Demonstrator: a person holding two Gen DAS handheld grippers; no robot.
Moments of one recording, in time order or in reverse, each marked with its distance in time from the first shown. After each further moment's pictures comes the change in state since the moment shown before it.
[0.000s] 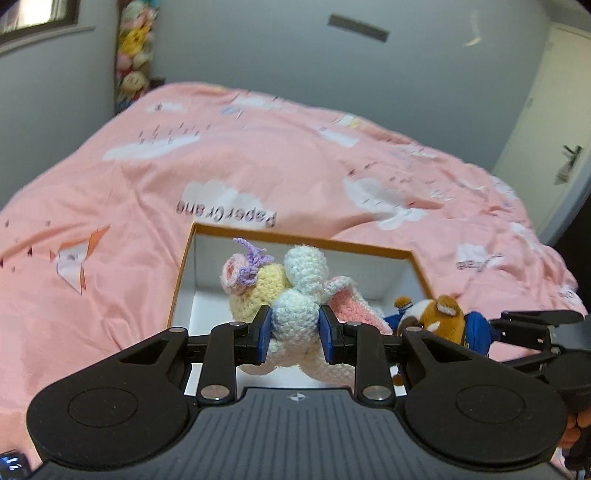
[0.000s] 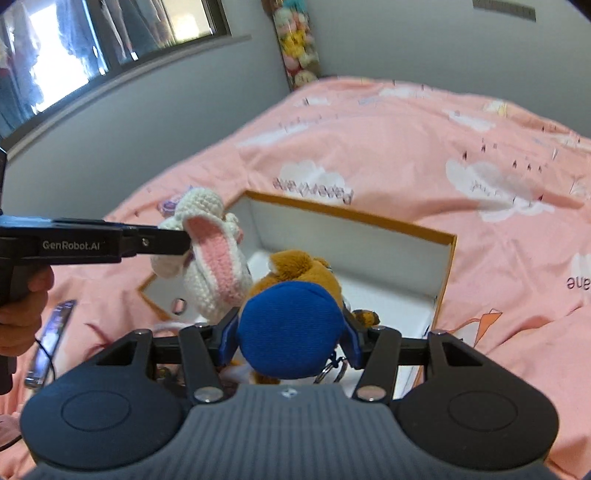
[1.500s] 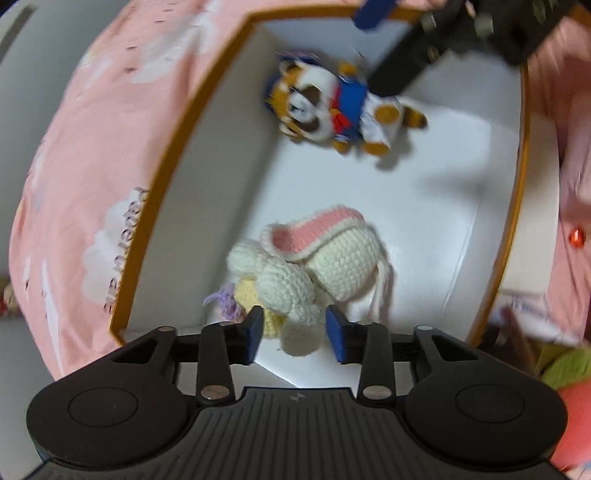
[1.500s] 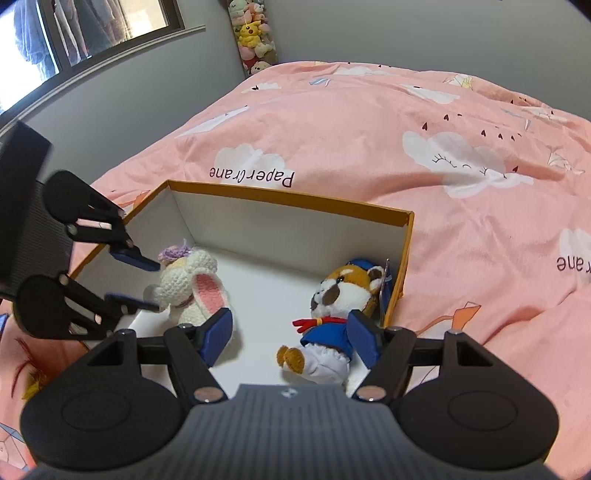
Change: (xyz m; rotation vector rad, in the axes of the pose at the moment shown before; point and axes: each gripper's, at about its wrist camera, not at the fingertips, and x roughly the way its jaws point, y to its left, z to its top) left arm 0.114 -0.055 -0.038 1.287 0.501 0.020; right arm 0.047 -0.053 -0.004 0.073 -0.002 -0.101
